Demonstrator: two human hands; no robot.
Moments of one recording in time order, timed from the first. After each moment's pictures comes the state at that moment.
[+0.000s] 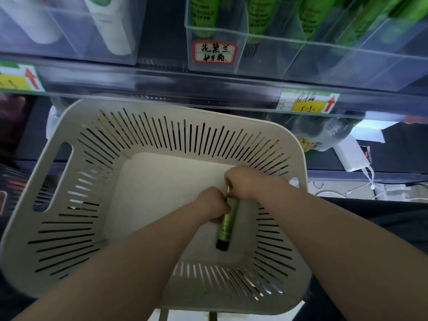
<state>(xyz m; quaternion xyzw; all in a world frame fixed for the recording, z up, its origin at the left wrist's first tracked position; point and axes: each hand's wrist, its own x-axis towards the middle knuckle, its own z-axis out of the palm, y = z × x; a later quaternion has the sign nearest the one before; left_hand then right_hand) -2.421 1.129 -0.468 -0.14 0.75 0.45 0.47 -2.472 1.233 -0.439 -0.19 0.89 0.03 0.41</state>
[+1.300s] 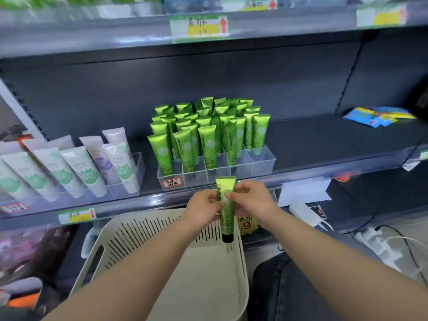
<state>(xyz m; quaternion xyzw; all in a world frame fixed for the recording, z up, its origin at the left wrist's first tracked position) -2.423 1.172 -0.230 0.01 0.80 0.58 0.16 -2.419 1.307 -0.229 0.12 0.77 -0.62 0.03</state>
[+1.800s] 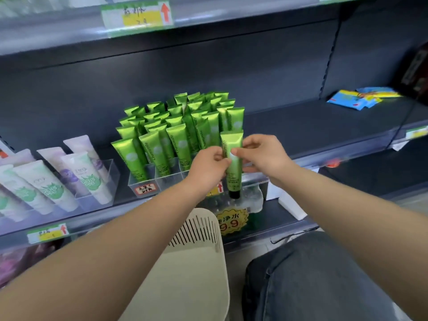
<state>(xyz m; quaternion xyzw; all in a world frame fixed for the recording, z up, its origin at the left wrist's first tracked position) -2.467 1.255 -0.177 0.10 0.85 0.52 0.05 -2.456 1.391 -0.177 0.09 0.75 -0.65 -0.08</state>
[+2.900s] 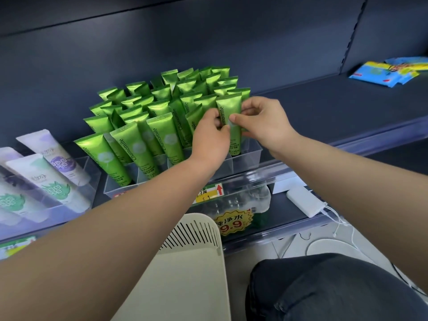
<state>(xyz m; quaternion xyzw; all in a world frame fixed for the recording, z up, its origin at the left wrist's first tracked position) -2.547 1.292 -0.191 0.09 0.83 0.54 -0.06 -2.543 1.406 -0.183 0.04 0.78 -0.61 -0.14</state>
